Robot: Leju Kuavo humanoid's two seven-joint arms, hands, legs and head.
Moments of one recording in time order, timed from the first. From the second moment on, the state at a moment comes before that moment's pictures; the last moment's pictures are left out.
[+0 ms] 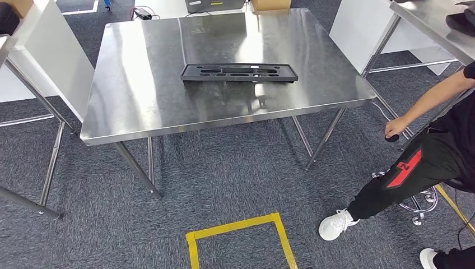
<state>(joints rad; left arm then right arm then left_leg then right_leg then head) -0.10 -0.12 1.02 -0.21 -0.90 0.27 -0.58 -0.06 -0.02 -0.03 -0.22 0.27 -0.29 0.02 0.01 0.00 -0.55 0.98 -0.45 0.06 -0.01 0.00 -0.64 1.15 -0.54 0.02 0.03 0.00</state>
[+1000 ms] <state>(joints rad) -0.10 -0.11 1.01 -0.21 -0.96 0.21 -0.57 -0.05 0.02 -0.07 -0.19 0.26 -0.22 0.15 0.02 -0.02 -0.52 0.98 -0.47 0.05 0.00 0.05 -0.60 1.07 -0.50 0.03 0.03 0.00</state>
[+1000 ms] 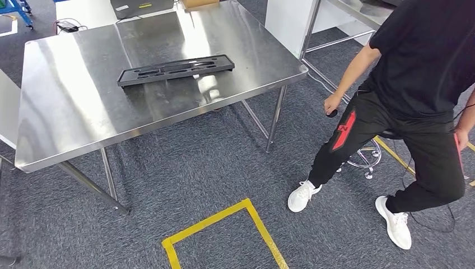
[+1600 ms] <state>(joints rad) -0.07 -0.11 1.01 -0.21 -0.94 0.25 -0.56 -0.04 0.04 -0.06 -0.19 0.31 -0.21 0.16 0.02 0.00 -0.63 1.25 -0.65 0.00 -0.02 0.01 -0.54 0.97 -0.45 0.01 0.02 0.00</state>
